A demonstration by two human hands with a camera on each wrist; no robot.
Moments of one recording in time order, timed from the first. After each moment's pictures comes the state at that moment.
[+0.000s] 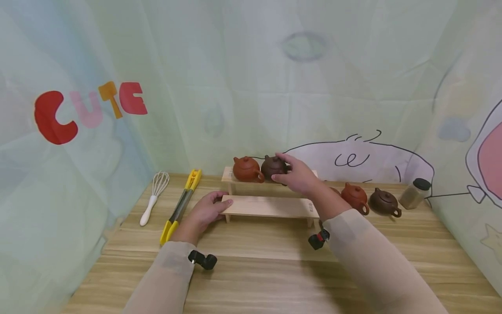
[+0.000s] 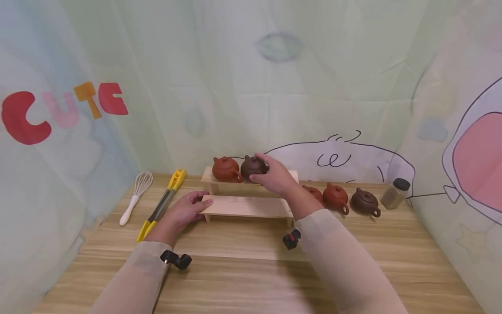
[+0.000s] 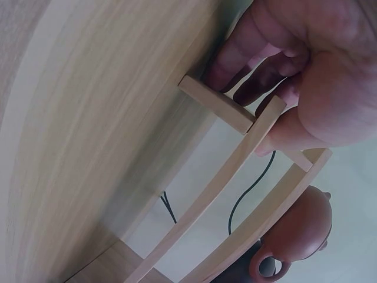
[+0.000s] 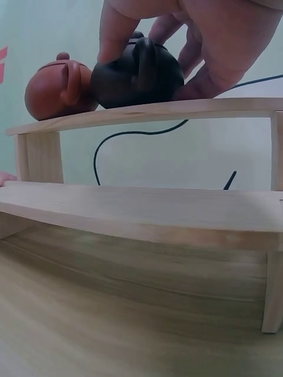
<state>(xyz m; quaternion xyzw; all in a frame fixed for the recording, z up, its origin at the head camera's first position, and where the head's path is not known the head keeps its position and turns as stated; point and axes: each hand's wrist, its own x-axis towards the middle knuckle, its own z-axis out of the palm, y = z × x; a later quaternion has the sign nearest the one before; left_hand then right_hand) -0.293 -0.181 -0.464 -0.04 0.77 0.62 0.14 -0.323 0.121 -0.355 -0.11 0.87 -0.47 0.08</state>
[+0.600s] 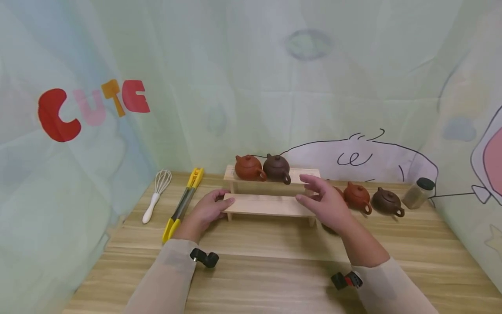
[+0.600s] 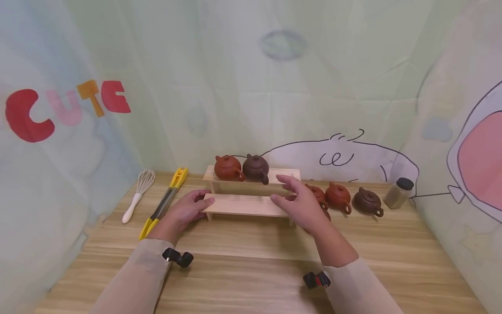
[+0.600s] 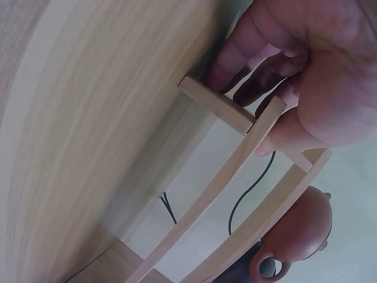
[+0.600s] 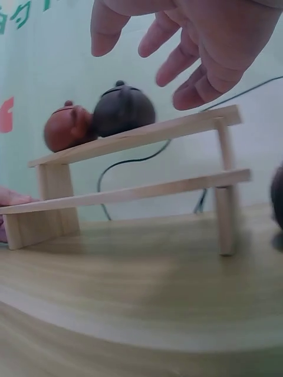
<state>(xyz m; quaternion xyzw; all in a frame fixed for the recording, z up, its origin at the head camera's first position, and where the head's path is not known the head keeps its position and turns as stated) -0.292 -0.184 -0.462 -0.04 0.78 0.61 0.14 -0.245 0.172 -0.384 -0.10 0.87 -0.49 0.00</state>
